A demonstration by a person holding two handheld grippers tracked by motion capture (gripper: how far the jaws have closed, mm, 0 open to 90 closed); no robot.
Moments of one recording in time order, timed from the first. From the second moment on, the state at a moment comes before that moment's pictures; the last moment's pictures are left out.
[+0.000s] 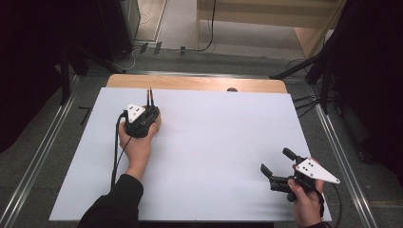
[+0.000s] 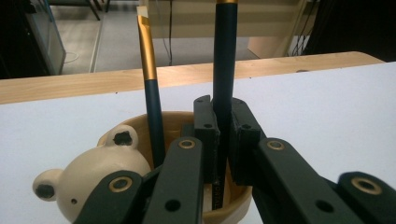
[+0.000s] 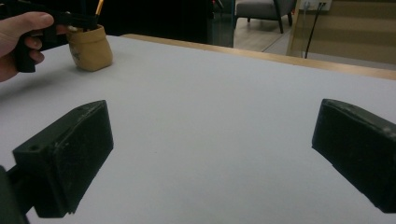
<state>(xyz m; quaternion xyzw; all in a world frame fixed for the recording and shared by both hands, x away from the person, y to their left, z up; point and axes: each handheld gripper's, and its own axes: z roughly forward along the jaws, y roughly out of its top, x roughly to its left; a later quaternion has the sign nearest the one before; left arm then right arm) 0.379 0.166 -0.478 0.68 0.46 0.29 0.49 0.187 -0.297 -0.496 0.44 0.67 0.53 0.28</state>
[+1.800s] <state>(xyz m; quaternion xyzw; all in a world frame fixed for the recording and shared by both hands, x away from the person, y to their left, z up) 0.305 0.213 -0.453 0.70 0.42 0.23 0.53 0.188 -0.295 -0.497 0.44 0.67 0.53 0.28</state>
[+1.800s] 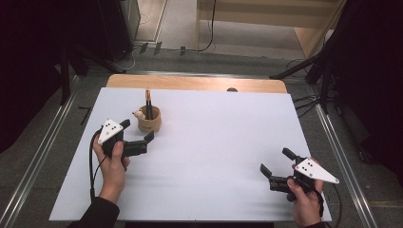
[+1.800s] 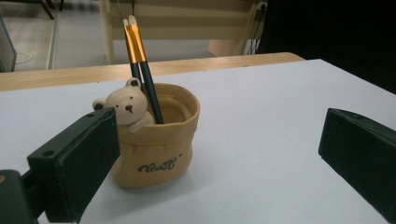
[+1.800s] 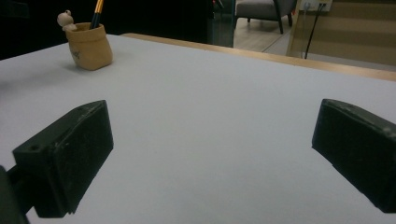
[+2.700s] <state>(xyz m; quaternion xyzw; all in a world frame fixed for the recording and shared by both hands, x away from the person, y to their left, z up) 0.260 0.238 -0.461 0.70 0.41 0.23 0.54 0.188 -0.296 -0.497 0.44 0.67 0.53 0.28</state>
